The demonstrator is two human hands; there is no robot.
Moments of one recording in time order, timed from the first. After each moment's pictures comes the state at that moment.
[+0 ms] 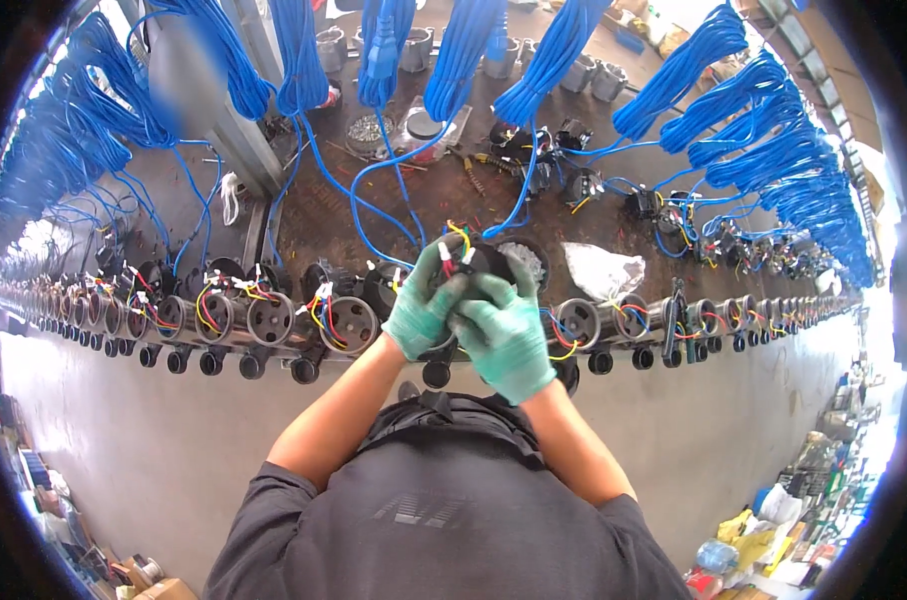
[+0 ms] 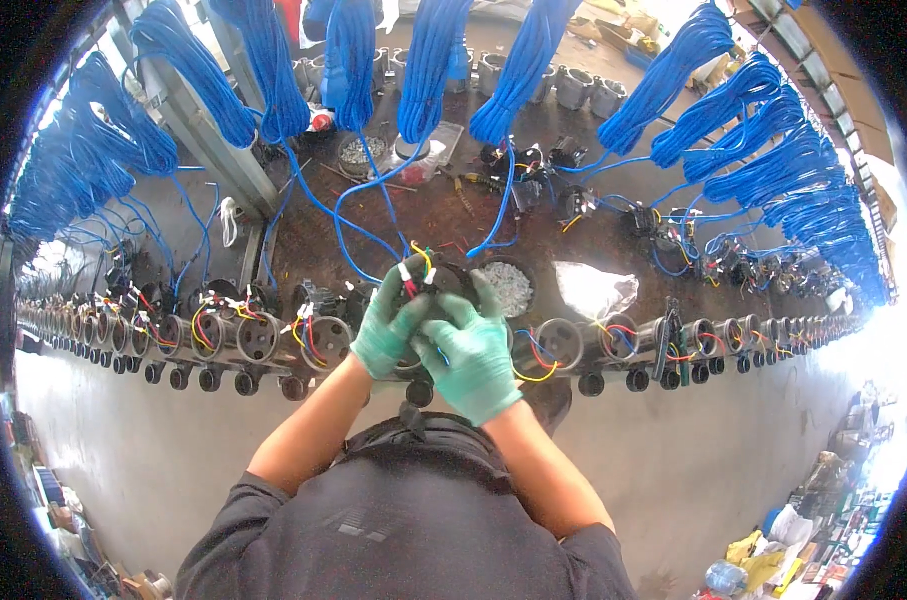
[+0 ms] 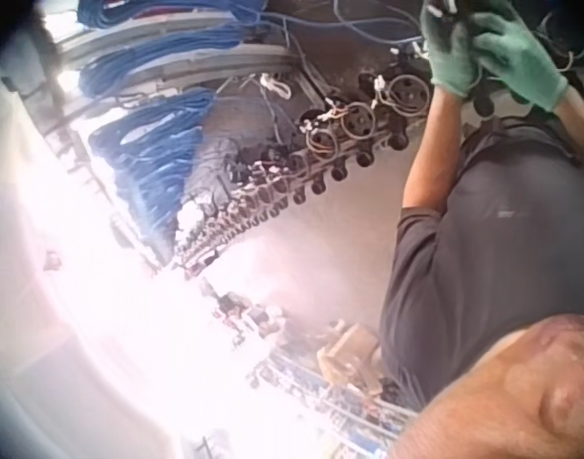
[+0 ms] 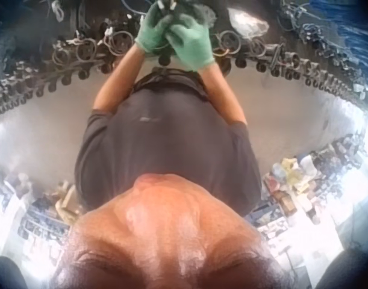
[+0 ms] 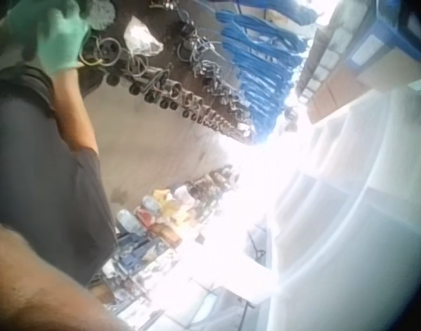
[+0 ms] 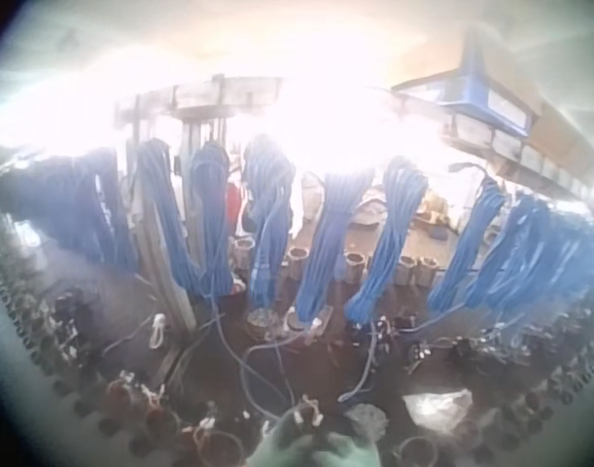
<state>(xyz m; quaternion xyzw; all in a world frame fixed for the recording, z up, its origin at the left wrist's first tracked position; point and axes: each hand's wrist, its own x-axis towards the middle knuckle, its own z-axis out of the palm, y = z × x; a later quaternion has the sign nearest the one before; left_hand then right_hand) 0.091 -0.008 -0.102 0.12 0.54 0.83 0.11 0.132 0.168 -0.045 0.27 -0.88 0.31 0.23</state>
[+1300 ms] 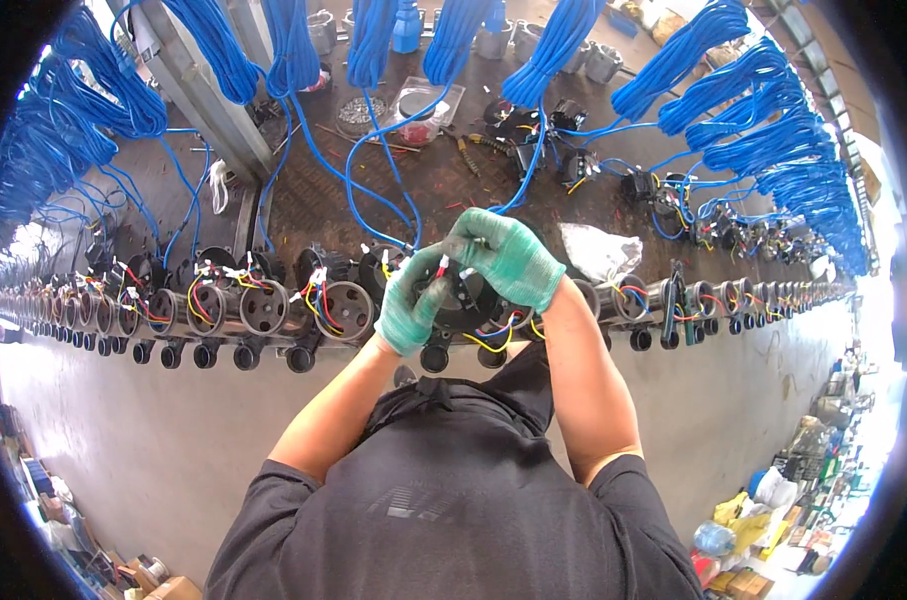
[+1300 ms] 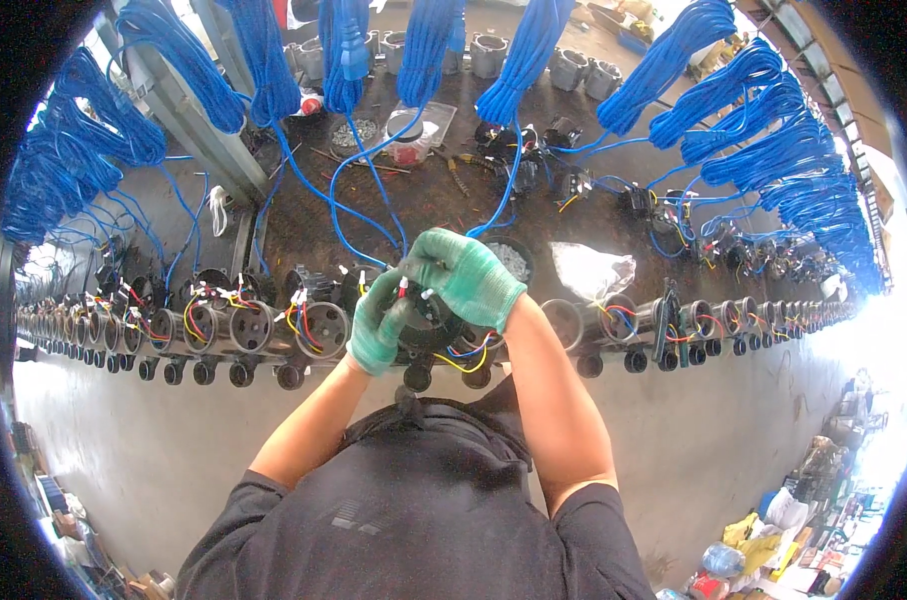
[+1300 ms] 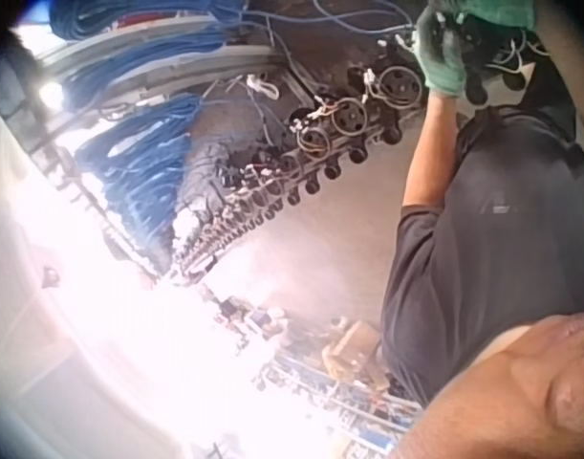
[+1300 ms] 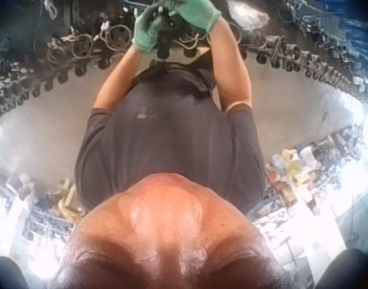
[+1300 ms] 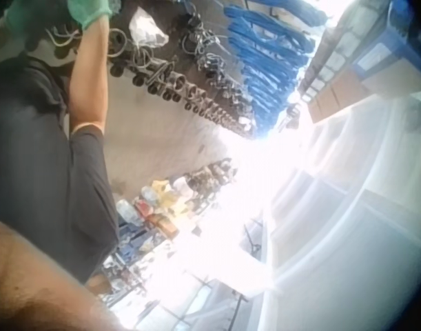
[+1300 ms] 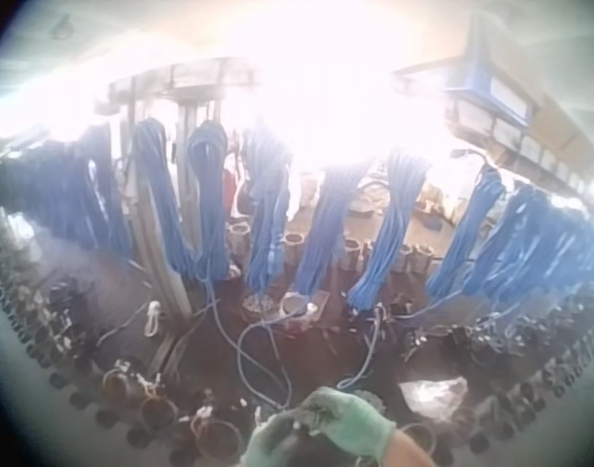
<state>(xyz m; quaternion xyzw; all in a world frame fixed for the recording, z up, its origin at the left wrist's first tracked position) 0.110 -0.021 -0.131 0.17 0.62 0.77 0.01 0.055 0.174 -0.031 0.18 -0.78 0.58 -0.12</state>
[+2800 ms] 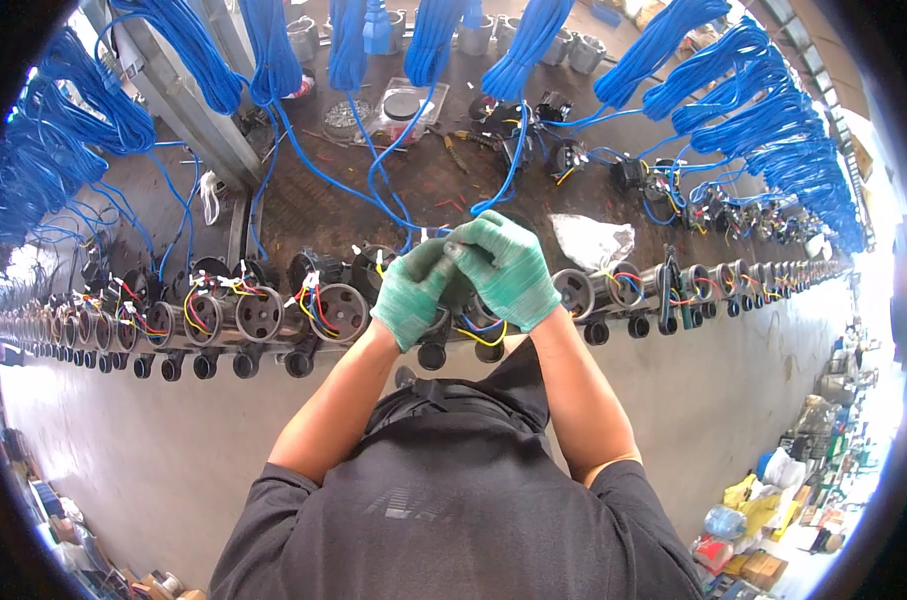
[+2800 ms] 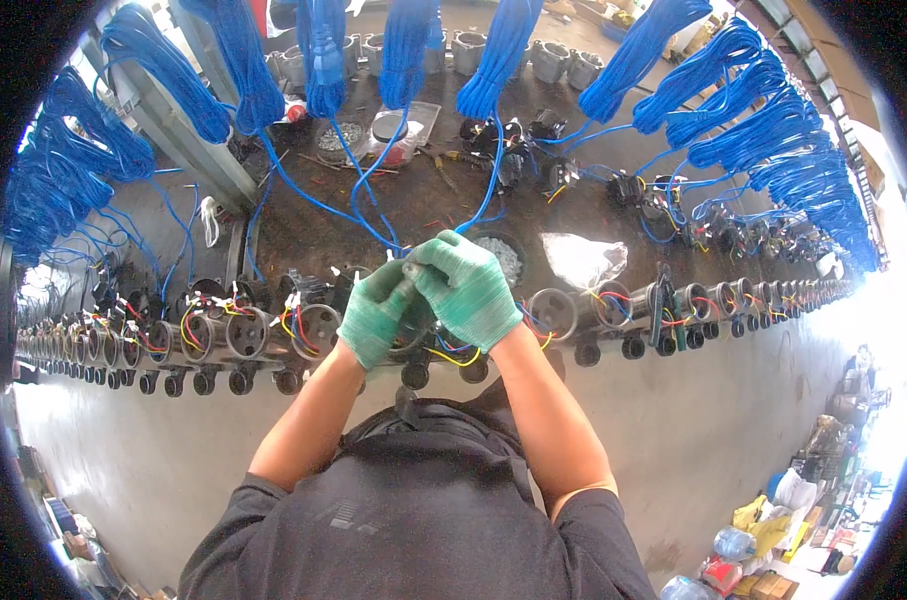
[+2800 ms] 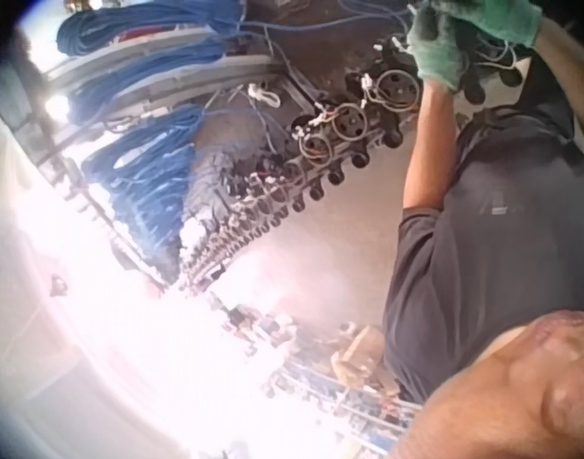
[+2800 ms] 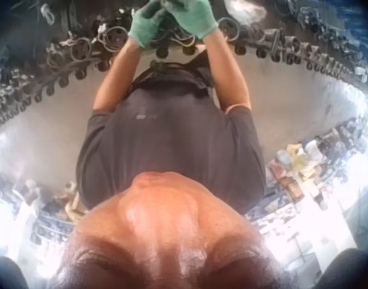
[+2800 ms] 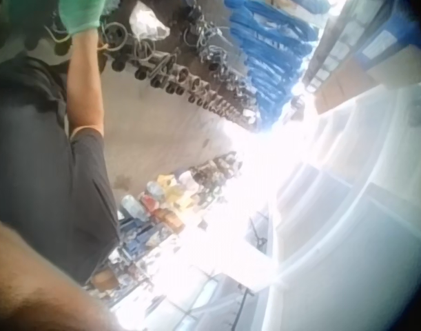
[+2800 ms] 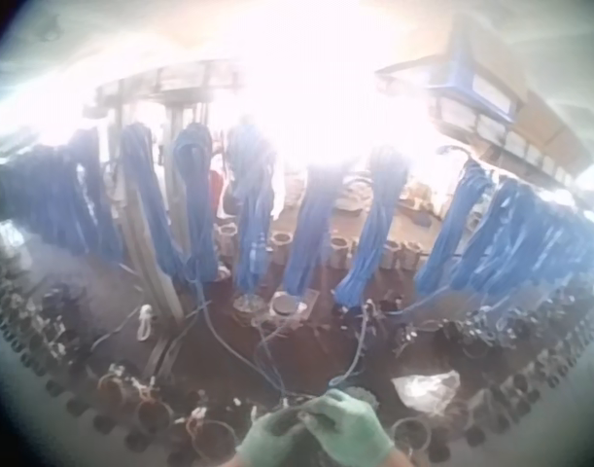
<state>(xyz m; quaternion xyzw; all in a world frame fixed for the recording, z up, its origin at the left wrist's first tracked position) 0.101 -0.008 -0.082 0.03 0.61 0.78 0.16 0.088 0.175 -0.034 0.23 -0.84 0.47 0.13</state>
